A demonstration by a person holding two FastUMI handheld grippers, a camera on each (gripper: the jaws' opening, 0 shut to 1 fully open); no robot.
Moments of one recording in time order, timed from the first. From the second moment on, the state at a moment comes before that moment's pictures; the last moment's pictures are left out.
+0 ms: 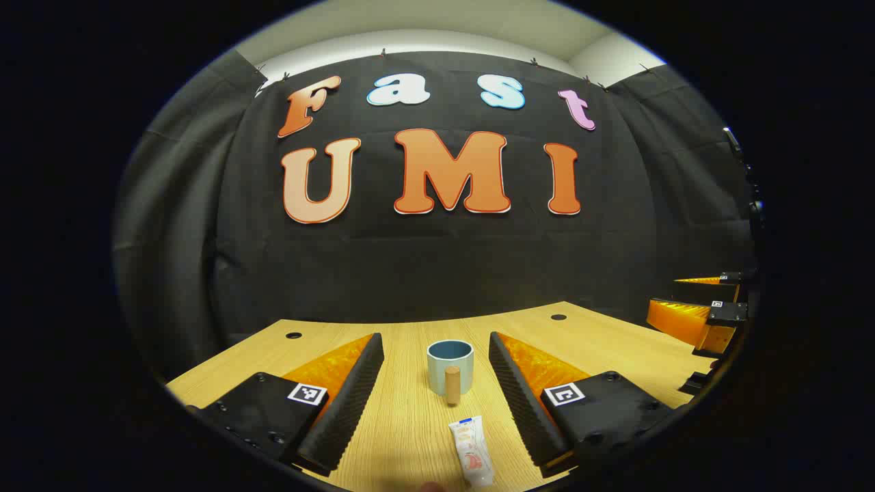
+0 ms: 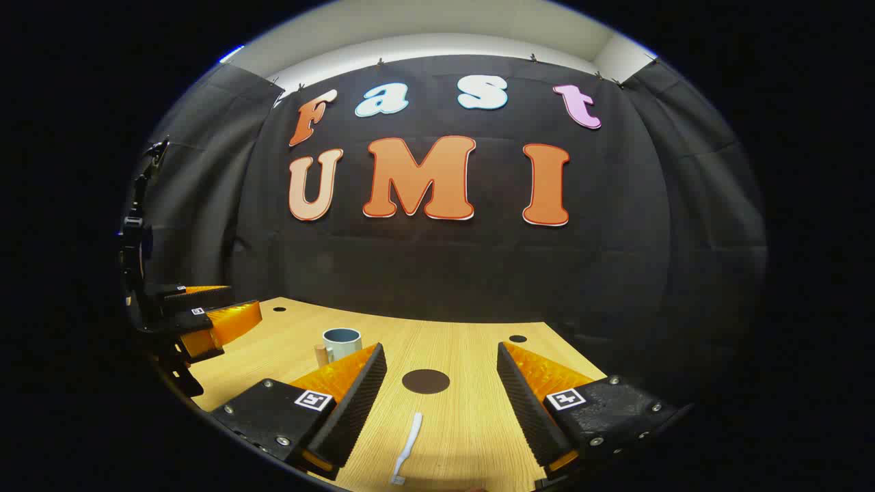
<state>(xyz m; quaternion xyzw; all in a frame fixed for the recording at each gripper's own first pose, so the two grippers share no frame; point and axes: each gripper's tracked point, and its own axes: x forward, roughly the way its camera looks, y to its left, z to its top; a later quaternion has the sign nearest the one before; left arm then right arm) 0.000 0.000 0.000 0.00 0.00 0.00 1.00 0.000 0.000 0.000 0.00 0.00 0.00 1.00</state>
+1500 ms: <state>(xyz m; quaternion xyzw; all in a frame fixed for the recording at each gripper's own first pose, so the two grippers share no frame) 0.024 -0.023 -0.095 -0.01 0.20 -0.03 0.98 0.012 0.020 -0.106 -0.01 0.23 0.04 0.97</state>
